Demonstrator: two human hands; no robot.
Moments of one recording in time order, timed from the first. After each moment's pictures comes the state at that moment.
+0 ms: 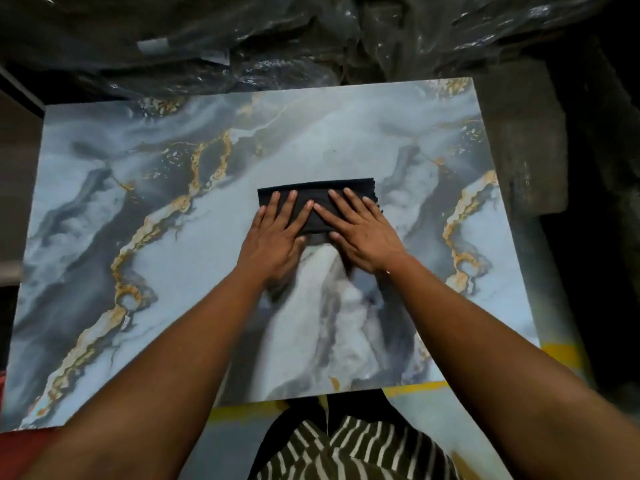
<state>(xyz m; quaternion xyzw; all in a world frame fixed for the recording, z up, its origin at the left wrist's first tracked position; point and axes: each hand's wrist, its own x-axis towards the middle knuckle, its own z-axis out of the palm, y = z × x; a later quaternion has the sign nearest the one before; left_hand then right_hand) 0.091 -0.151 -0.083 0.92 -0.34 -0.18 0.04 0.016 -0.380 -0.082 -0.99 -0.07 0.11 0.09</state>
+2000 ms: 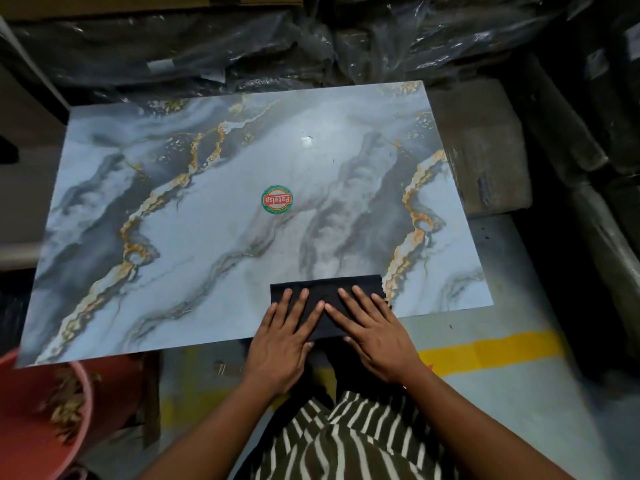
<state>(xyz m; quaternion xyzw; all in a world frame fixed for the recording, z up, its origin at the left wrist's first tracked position) -0.185 -0.097 -0.067 0.91 -0.37 -0.19 0.00 -0.267 -0.330 -0.057 -0.98 -0.06 0.16 0.11</state>
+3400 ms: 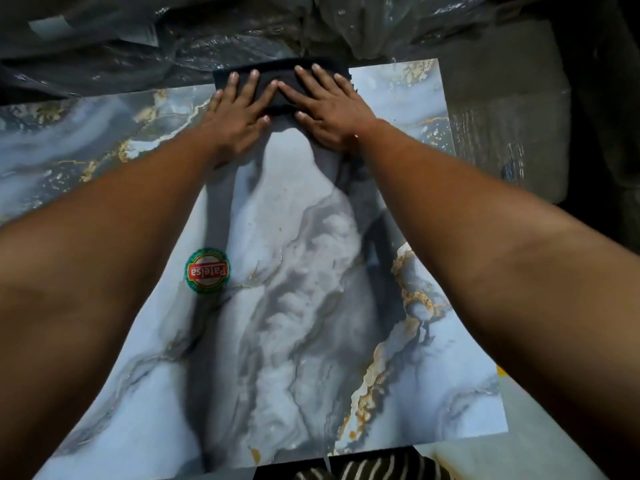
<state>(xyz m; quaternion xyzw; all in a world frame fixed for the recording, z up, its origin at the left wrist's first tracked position) 0.299 -0.331 -0.073 0.92 -0.33 -0.22 0.05 0.227 -0.548 -0.078 -0.98 -0.08 0.13 0.11</state>
